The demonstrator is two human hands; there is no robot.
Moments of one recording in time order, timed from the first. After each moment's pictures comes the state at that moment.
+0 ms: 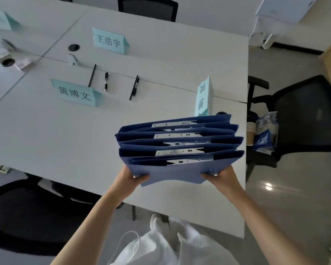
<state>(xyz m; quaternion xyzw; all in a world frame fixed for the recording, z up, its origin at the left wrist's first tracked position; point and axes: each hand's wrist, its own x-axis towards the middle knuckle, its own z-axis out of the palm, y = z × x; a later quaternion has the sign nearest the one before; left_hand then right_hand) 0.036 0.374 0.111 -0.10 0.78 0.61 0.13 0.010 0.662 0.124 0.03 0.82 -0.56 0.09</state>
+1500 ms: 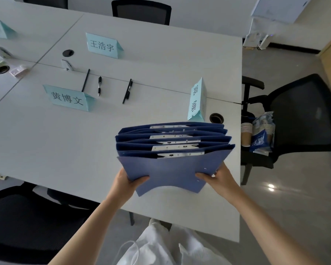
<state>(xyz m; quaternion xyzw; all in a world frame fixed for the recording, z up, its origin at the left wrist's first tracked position) 0.032 0.395 0.087 -0.11 0.81 0.57 0.08 0.003 0.692 0.106 0.06 0.80 -0.58 0.17</state>
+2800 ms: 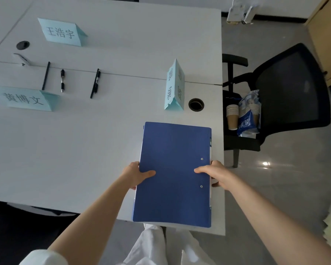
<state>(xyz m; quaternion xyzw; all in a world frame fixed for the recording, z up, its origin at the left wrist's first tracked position) -0.038 0.482 0.021 -0.21 0.81 0.36 0.40 -0.026 0.763 0.046 0.35 0.73 -0.46 0.38</state>
